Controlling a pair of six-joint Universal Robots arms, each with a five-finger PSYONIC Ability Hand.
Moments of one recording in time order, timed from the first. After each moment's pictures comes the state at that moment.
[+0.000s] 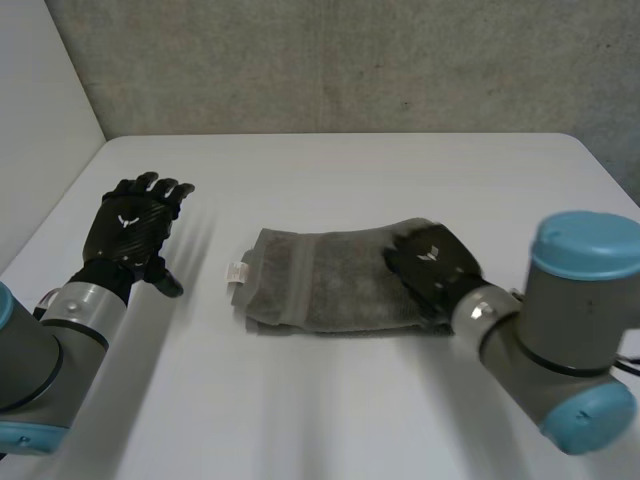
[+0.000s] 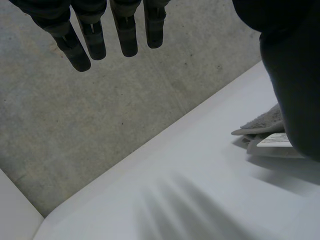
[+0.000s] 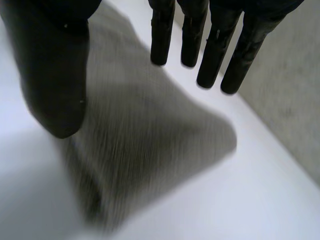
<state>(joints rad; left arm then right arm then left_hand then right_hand) 4.52 -1.82 -2.02 3.87 -1.34 3.41 2.03 -1.15 1.66 -0.17 1.42 2.60 0.26 0.25 0.25 0.25 0.07 0.47 0.48 0.48 0.49 0.32</state>
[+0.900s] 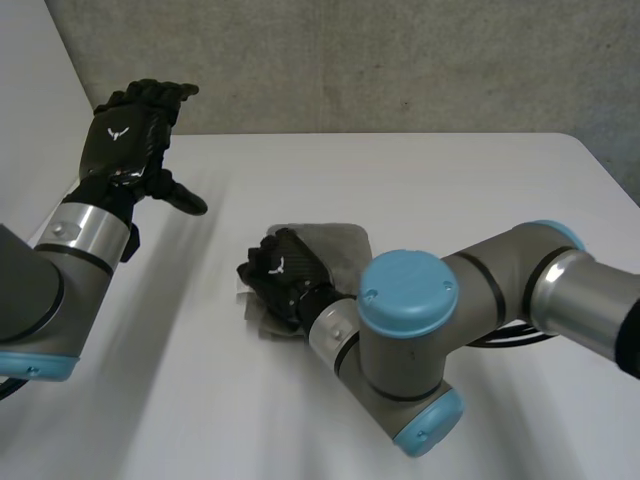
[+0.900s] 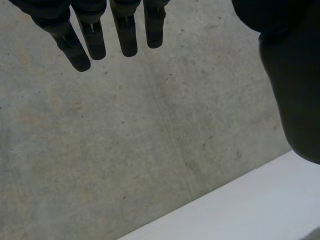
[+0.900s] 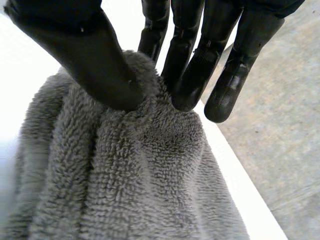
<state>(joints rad) 4.43 -1.79 -1.75 3.78 -1.40 3.11 2.41 -0.83 1.24 -0.27 1.41 2.56 0.26 0.25 0.25 0.25 0.07 1.02 1.04 1.04 1.04 0.86</state>
